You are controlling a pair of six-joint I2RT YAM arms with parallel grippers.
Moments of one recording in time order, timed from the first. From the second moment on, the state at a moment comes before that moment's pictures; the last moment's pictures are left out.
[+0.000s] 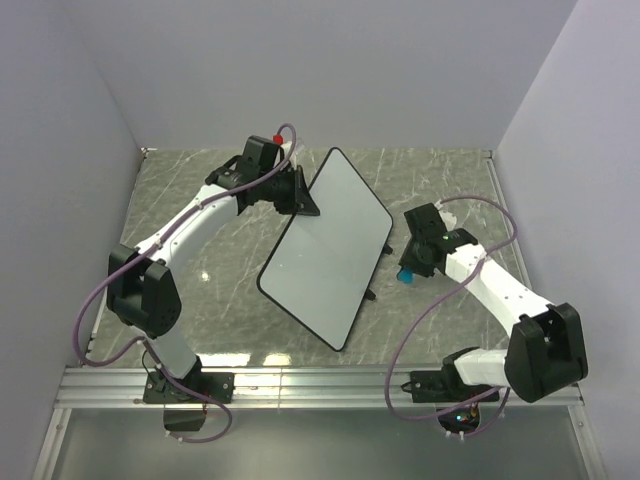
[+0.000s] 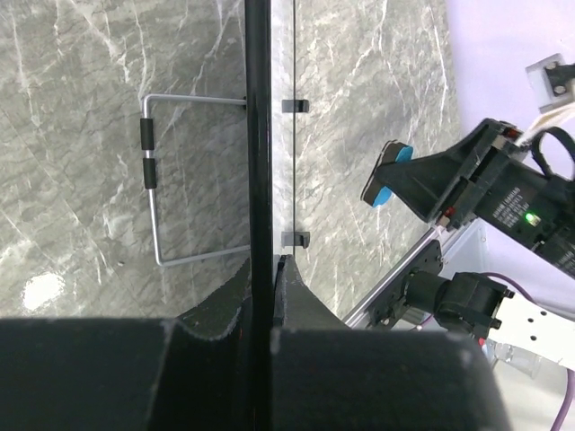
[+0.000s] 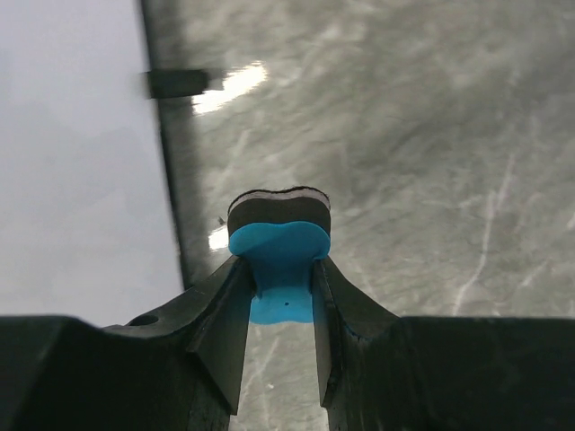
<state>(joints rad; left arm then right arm) -0.48 1.70 1.52 -0.56 0.47 -0.50 0.37 1.28 0.90 -0.70 0.24 0.76</state>
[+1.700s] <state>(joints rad) -0.49 1.73 1.58 -0.59 0.45 -0.51 0.05 1.58 1.01 -0.74 0.13 0.77</state>
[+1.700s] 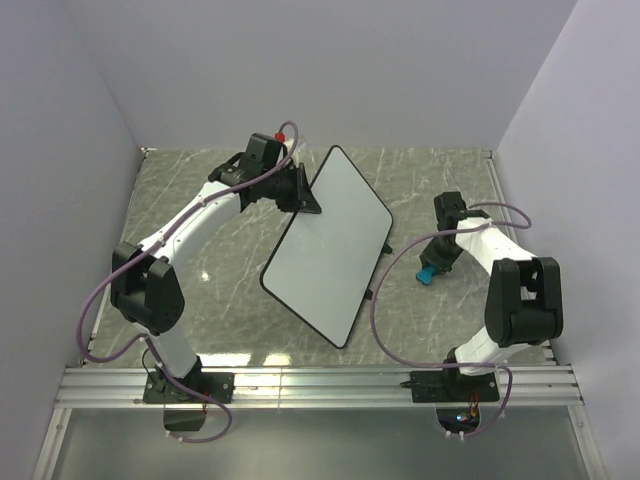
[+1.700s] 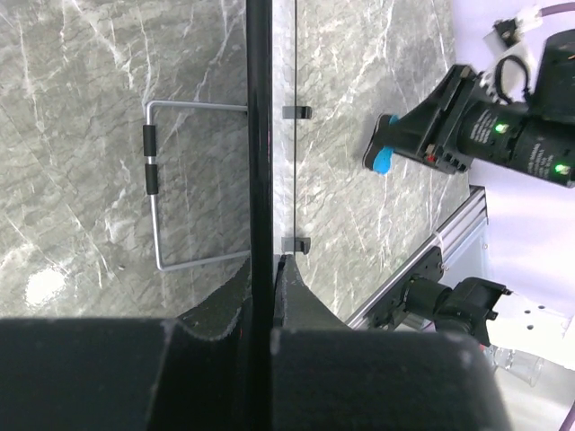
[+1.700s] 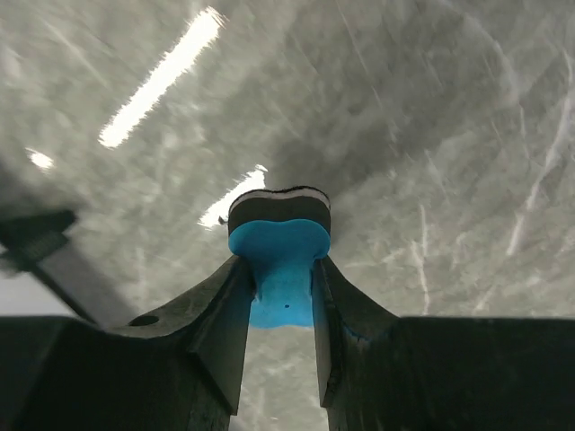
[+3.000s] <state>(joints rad) -0.54 1.81 1.70 -0.88 0.23 -0.44 0.06 1.66 1.01 -0.75 0.10 0.66</state>
